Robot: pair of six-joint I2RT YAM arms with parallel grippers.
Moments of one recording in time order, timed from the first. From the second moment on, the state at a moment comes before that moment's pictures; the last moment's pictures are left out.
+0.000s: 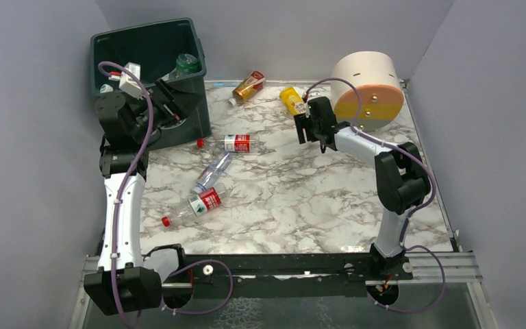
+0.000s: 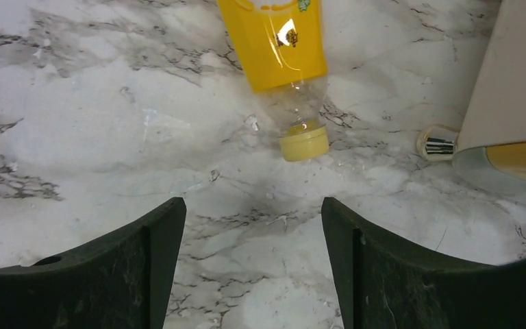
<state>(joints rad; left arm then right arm) 0.16 1.08 1.18 -0.16 0.67 -0.72 0.43 1.87 1.29 -0.14 0.20 0.05</state>
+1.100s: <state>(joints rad) 0.00 1.05 1.11 -0.19 0.60 -0.69 0.34 2.09 1.40 -0.08 0.07 0.02</state>
